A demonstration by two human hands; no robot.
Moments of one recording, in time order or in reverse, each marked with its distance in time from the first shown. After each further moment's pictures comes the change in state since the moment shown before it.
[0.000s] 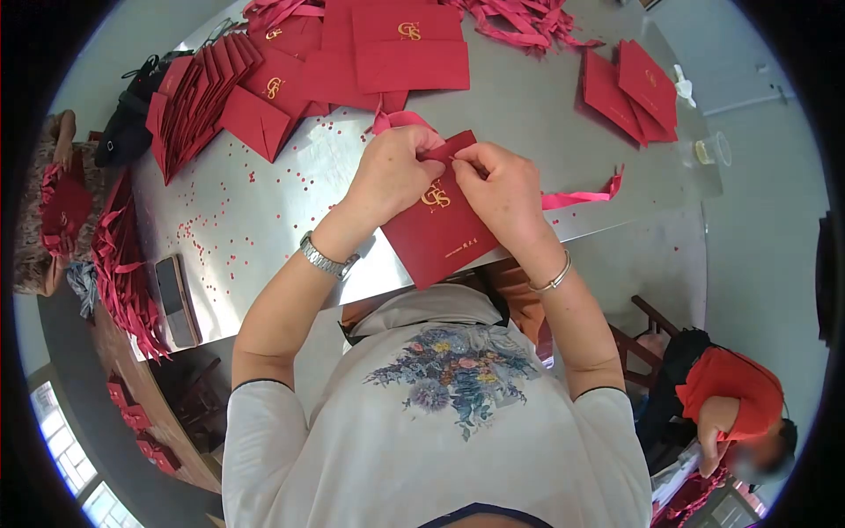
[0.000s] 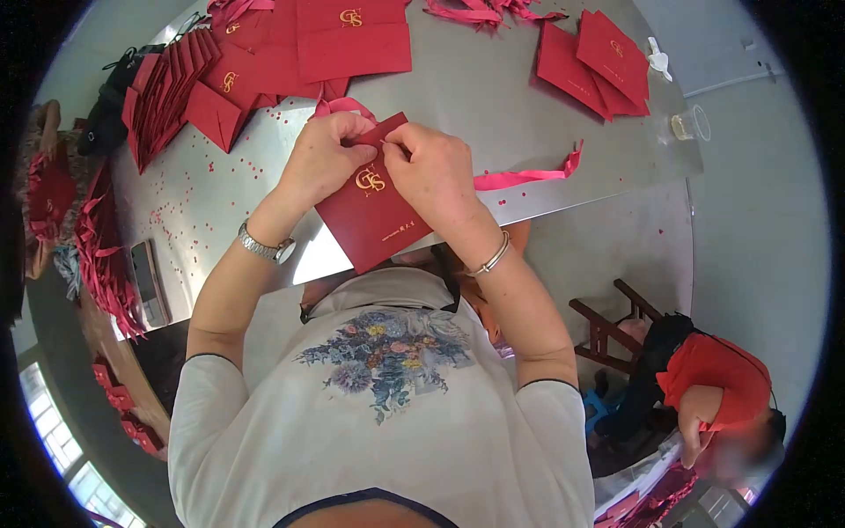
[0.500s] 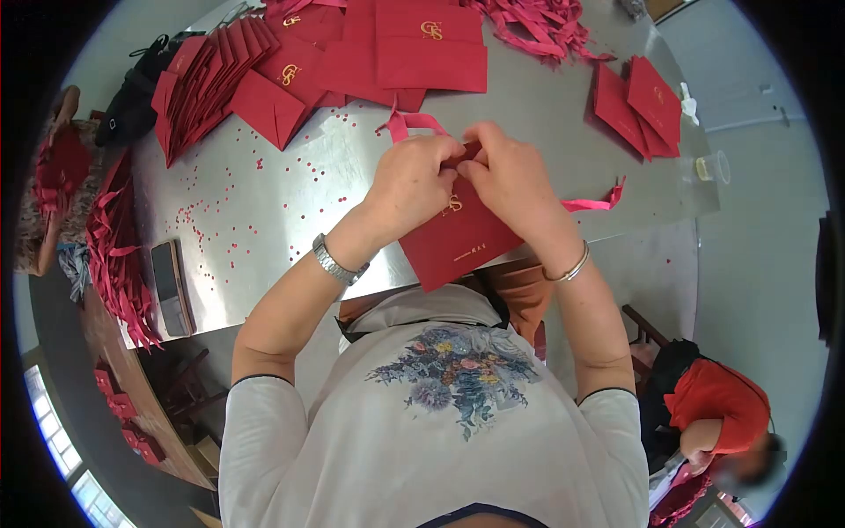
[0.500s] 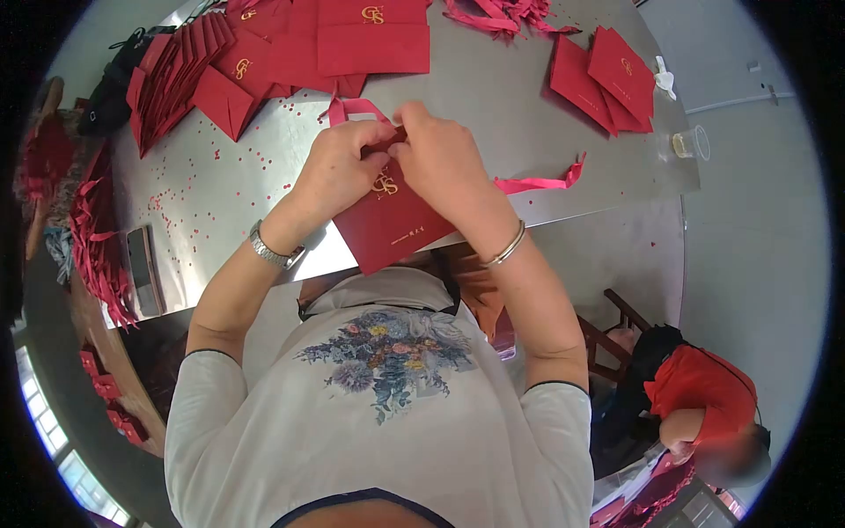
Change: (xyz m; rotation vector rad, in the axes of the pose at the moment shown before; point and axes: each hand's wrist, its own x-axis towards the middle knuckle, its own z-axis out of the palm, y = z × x) left_hand -0.013 -0.001 0.004 0.216 0.105 0.237; right_hand 0.023 -0.013 -0.009 -0.196 -0.260 -0.092
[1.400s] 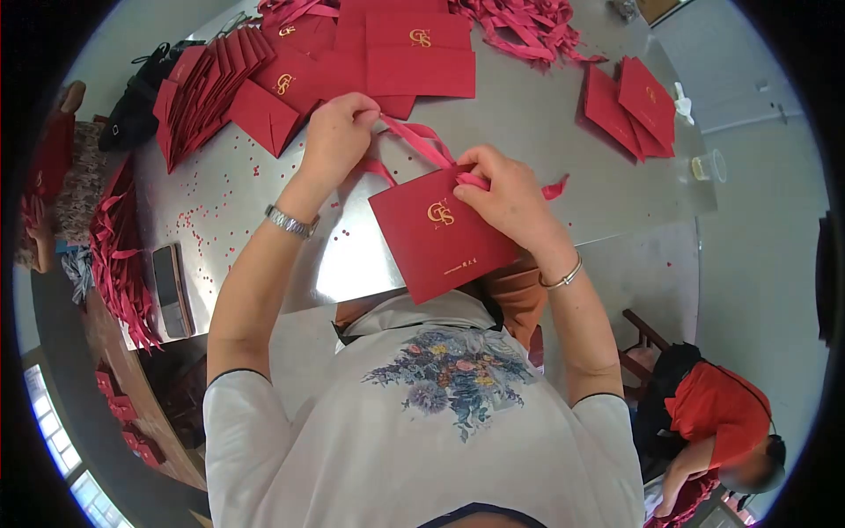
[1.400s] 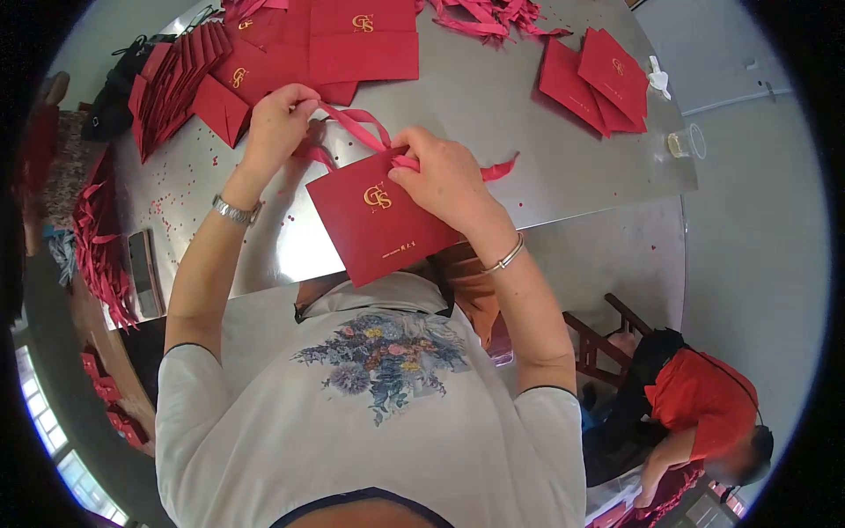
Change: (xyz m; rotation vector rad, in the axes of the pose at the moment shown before) left_hand 0.030 -0.063 -0.041 0.119 0.223 -0.172; right_hand -0.019 0.023 -0.004 0.166 -0.087 0.003
